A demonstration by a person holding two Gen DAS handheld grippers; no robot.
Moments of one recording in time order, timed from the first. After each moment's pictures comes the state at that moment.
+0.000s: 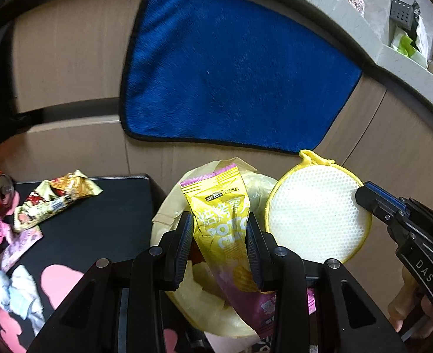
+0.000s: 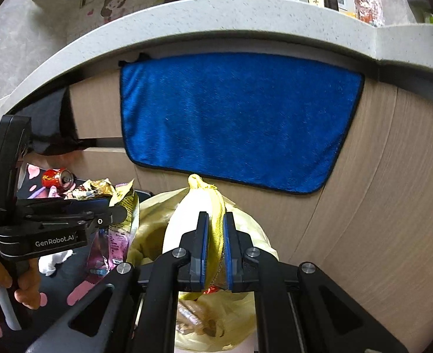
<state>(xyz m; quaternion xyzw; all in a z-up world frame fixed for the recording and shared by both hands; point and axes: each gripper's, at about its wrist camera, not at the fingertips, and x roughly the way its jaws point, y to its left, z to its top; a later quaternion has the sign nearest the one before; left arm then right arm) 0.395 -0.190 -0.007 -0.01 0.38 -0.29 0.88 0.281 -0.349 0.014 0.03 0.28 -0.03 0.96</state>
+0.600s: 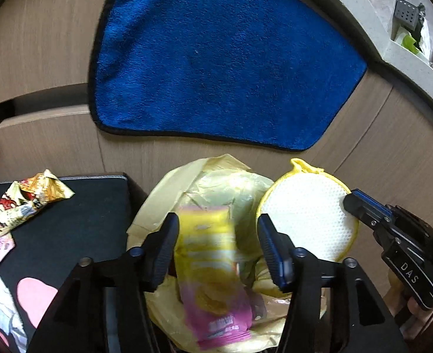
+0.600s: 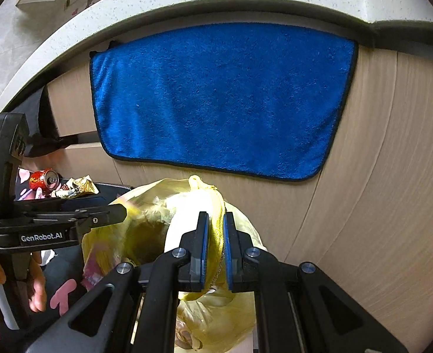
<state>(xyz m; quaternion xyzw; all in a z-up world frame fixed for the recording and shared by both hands) 0.423 -0.208 -0.026 -0.01 0.40 -0.31 0.86 0.305 -0.377 -0.013 0.05 0.30 -0.04 0.95</state>
